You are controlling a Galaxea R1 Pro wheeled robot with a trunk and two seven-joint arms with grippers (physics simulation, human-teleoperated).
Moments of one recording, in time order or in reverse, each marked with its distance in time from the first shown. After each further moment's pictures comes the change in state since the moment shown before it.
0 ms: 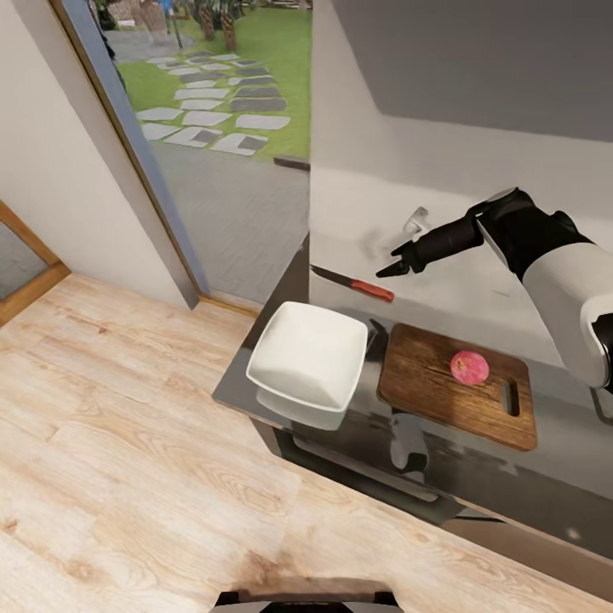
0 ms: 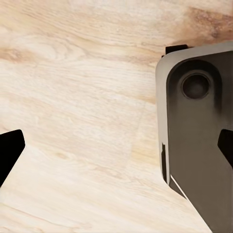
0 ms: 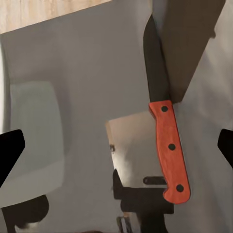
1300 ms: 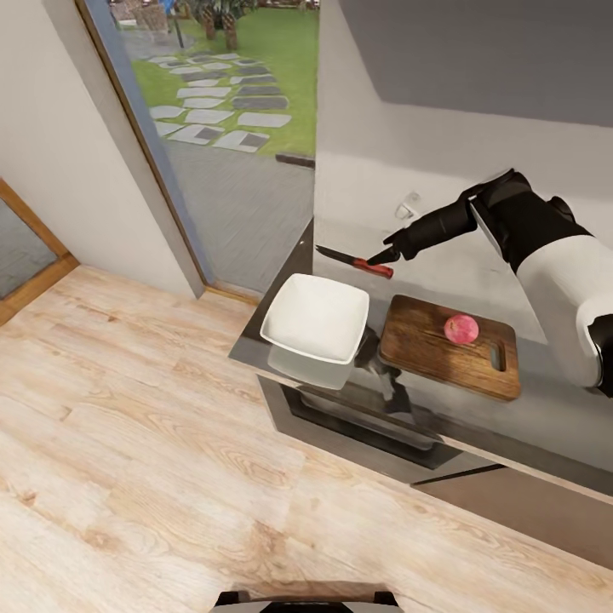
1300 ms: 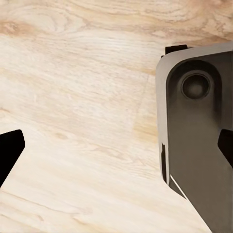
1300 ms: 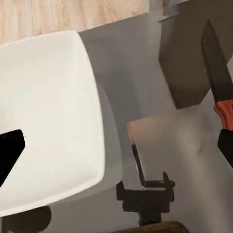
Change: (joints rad) left arm 0.000 0.000 0.000 -0.001 0.000 0.000 0.001; right arm 0.000 0.022 -0.006 -0.119 0.003 0.120 0.004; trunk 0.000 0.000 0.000
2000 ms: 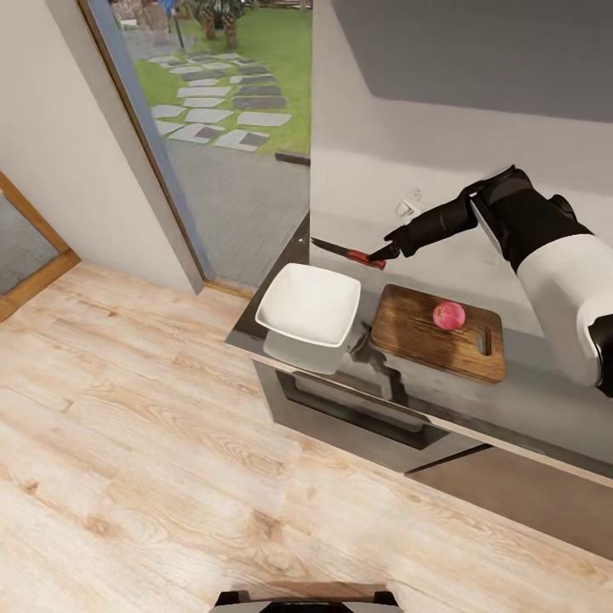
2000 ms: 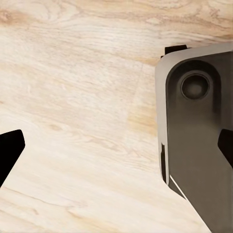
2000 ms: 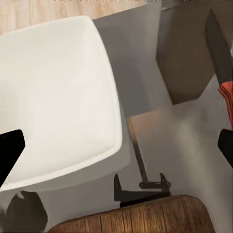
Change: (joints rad) left arm 0.000 -0.001 0.000 0.000 0.000 0.000 0.000; right arm 0.000 0.000 -0.003 -0.020 -0.002 0.017 -0.021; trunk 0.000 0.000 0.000
